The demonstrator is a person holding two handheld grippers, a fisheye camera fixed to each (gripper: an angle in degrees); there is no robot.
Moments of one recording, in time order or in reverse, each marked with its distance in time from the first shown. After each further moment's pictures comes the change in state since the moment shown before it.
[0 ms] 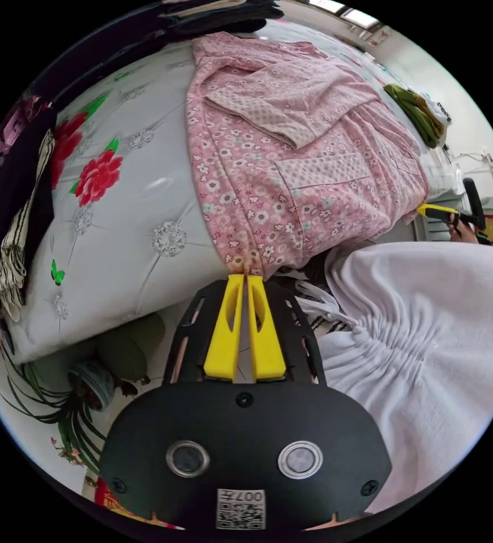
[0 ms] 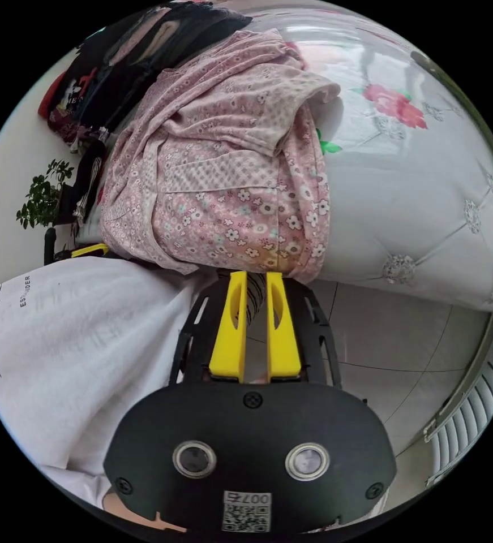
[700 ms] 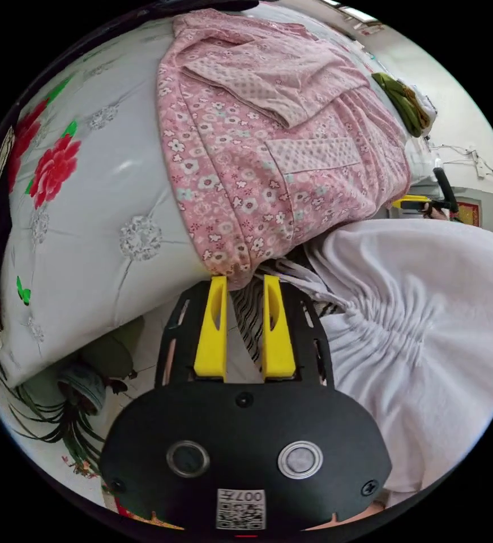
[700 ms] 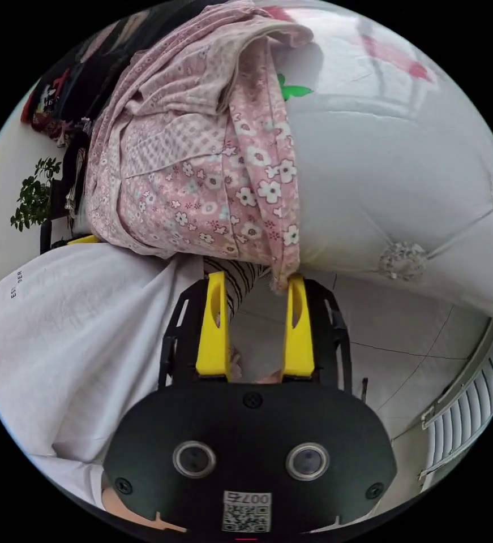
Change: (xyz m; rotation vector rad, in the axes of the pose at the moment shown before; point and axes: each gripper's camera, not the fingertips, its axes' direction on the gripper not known) left arm -0.023 -0.040 0.001 -0.147 0.094 0.026; right arm 0.092 -0.024 -0.012 -0.162 -0.042 0.030
